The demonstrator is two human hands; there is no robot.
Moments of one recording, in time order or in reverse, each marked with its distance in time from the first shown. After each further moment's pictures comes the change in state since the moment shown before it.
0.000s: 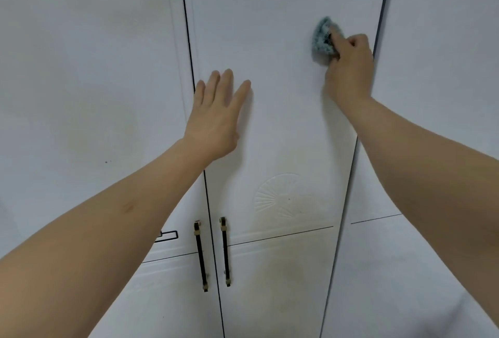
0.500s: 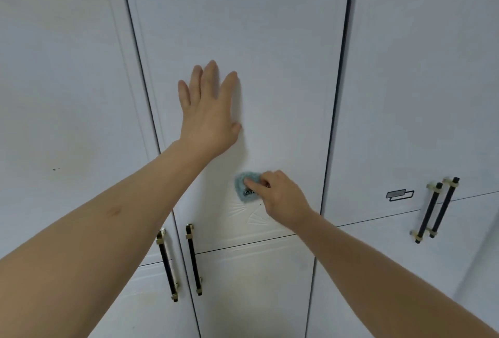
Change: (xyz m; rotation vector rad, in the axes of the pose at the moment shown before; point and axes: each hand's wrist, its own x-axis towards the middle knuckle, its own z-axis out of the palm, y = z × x) left_hand 0.042 0.071 0.015 -0.123 0.084 -0.166; right_hand -0.236 0.061 0.060 0.054 -0.422 -0.509
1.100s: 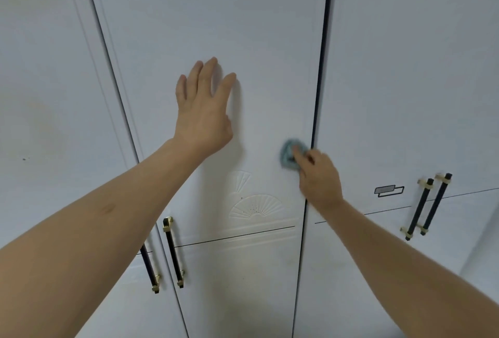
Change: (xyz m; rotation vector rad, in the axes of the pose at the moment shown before) left_hand -0.003 0.039 0.024 0.049 0.050 0.035; right_hand -0.043 0.101 -0.043 -0.101 0.184 0.313
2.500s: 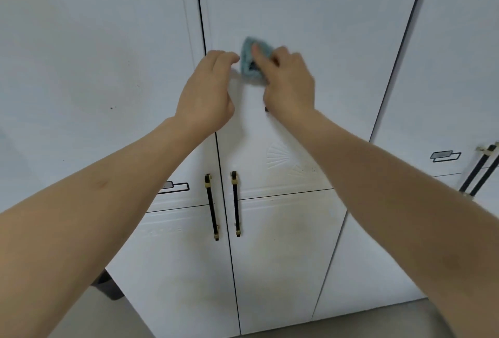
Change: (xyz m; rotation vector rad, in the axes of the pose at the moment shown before) left_hand -0.083 -0.126 -0.042 -0.391 -0.028 0.007; right_hand 0.129 -0.240 0.007 -0.037 -0.071 -0.058
